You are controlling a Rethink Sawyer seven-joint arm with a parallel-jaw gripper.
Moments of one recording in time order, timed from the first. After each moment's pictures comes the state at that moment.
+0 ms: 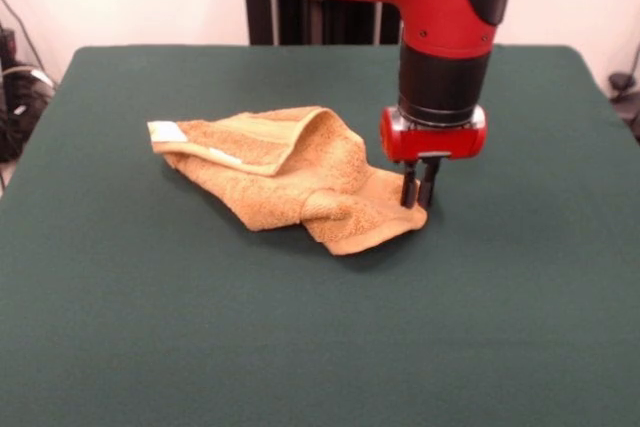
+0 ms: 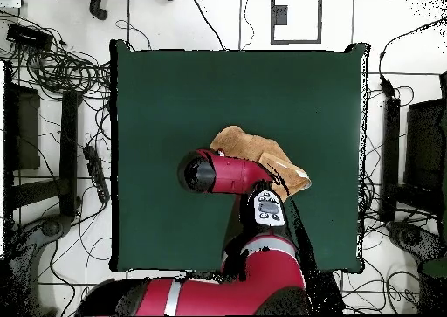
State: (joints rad) arm -0.04 -0.38 -0.04 1.59 0.00 0.23 1.57
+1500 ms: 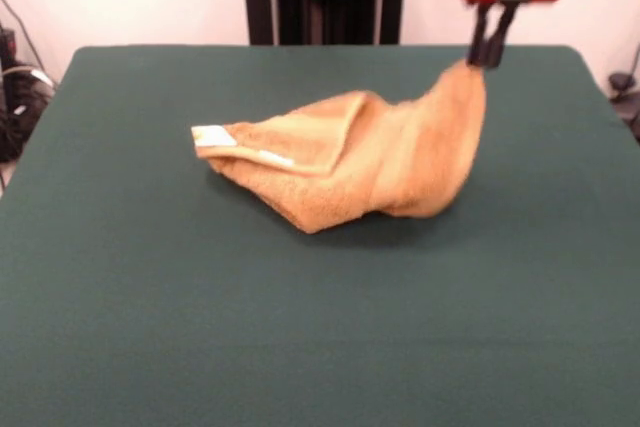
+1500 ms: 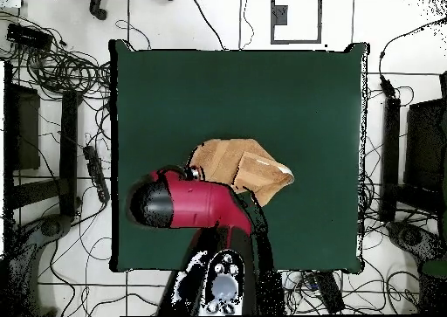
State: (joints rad) arm 0.17 -0.74 -0.16 1.78 0.07 0.41 1.58
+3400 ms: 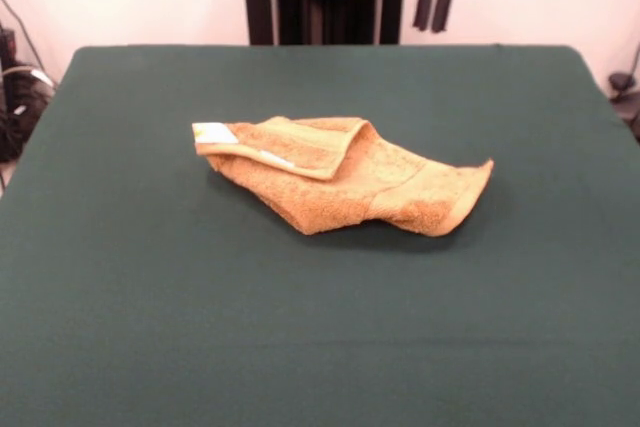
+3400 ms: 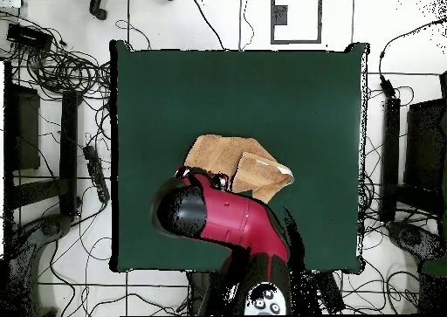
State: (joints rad) arm 0.08 -0.80 -0.21 1.85 0.16 0.40 1.74
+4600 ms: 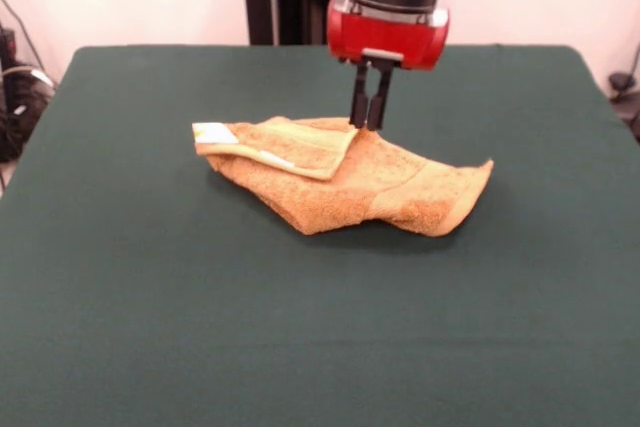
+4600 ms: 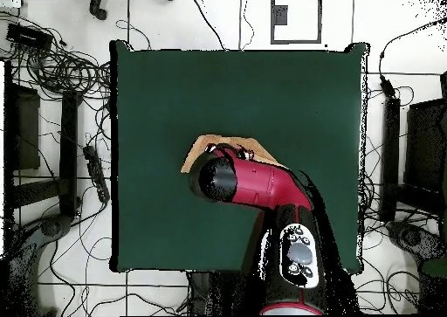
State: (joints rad) arm -0.06 -0.62 -0.12 1.69 0.01 0.32 1.74
